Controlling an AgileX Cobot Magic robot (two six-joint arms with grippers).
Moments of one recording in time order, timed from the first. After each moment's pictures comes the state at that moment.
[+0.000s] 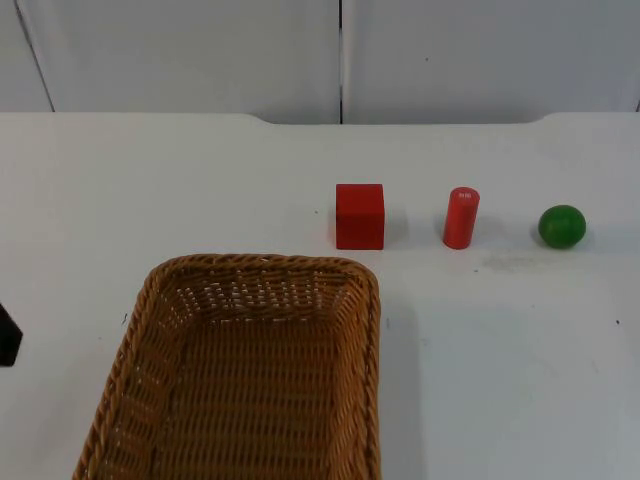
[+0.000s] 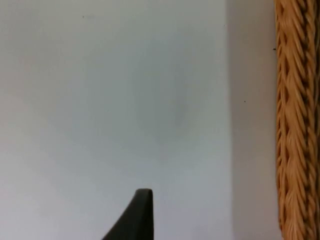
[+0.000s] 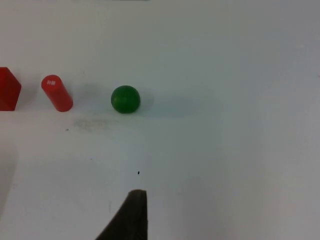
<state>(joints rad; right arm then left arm) 0.04 0.77 -0.73 -0.01 0.74 0.00 0.03 1.17 -0.57 -0.33 0.79 0.27</state>
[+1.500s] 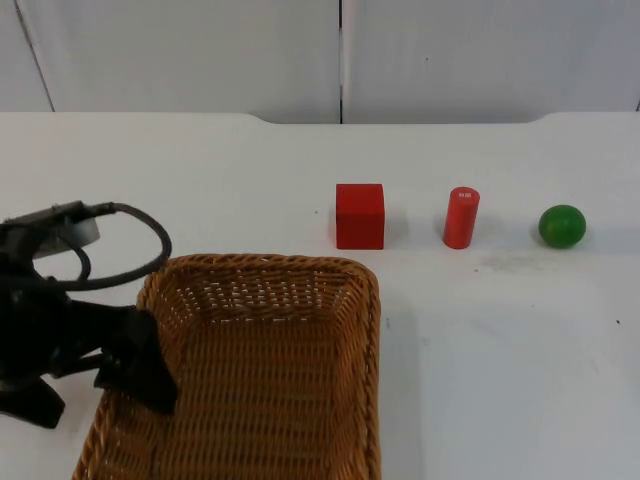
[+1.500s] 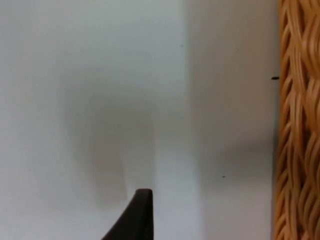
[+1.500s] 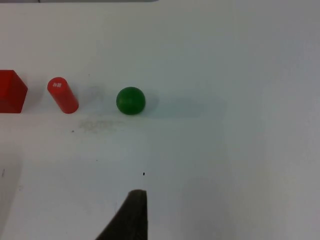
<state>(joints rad) 0.04 0.77 -0.73 0.01 0.74 0.00 -0.09 1.82 -0.67 -0.79 0.55 0.70</state>
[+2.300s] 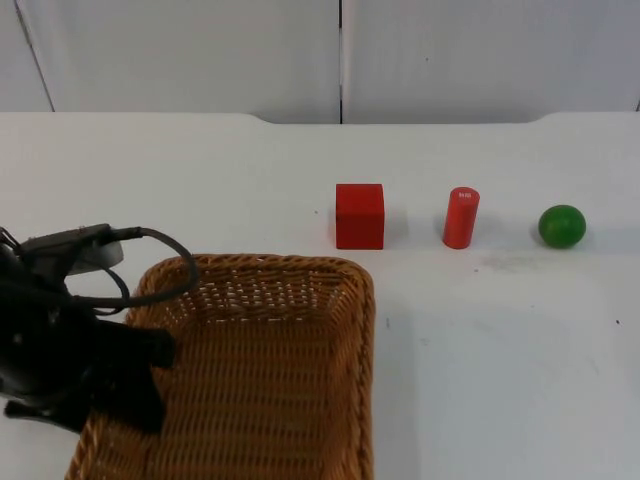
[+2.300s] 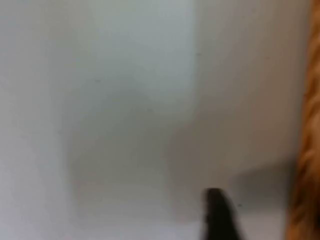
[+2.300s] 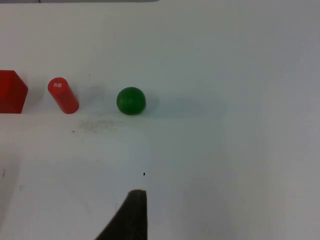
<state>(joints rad) 0.04 0.77 -0.73 0.01 0.74 0.00 -0.15 1.89 -0.67 -0.80 0.44 0.65</state>
